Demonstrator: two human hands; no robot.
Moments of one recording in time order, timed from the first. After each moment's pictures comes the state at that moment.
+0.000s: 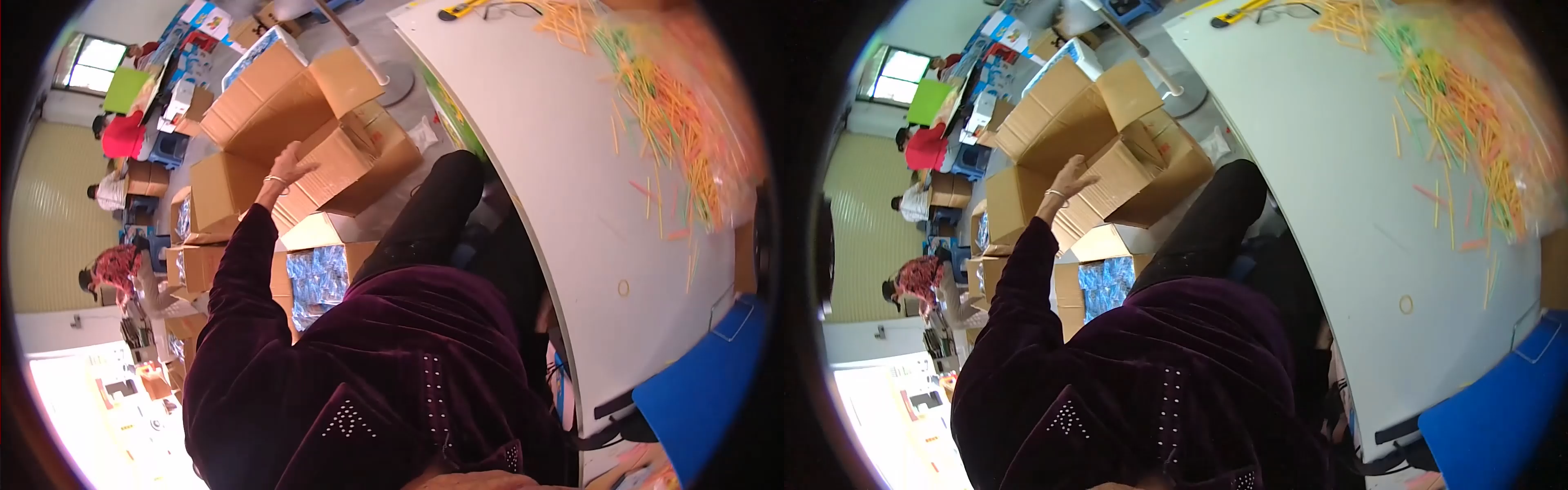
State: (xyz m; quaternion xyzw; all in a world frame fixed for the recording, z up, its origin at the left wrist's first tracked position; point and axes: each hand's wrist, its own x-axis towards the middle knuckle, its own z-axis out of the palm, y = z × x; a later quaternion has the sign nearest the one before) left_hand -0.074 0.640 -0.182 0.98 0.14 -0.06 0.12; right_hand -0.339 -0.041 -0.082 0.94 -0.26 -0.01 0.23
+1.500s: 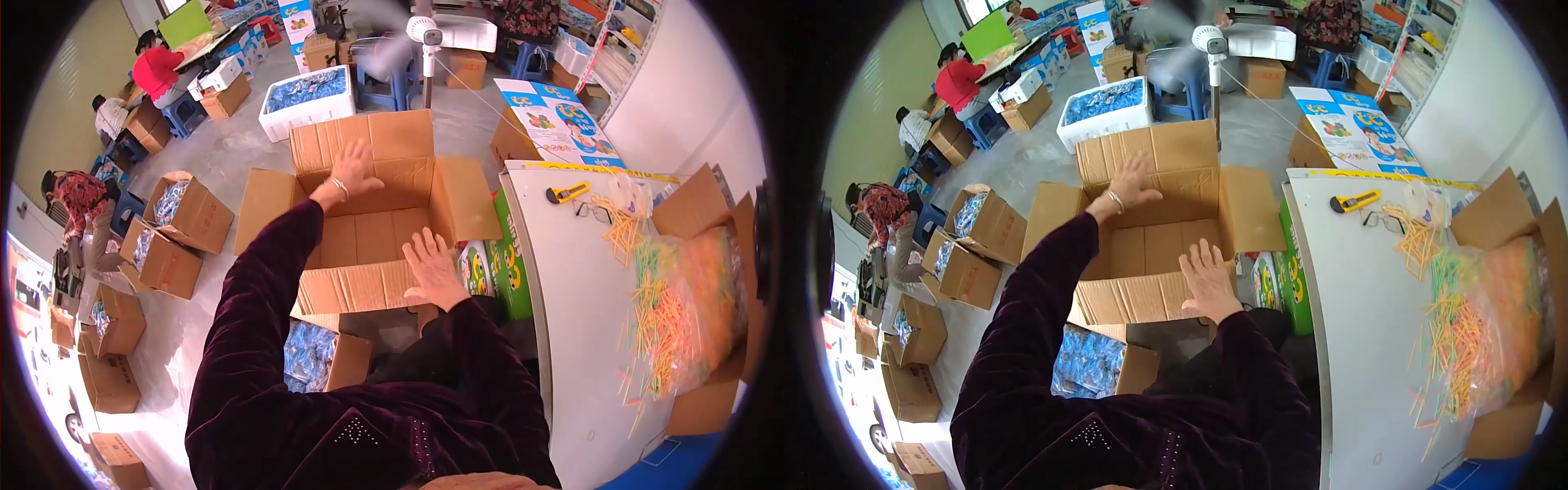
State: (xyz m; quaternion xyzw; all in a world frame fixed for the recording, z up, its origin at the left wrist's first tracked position) left_hand 0.052 0.728 -0.162 0.98 0.00 0.21 -0.01; right_hand 0.002 0.412 -0.157 0.80 0.58 0.10 -0.12
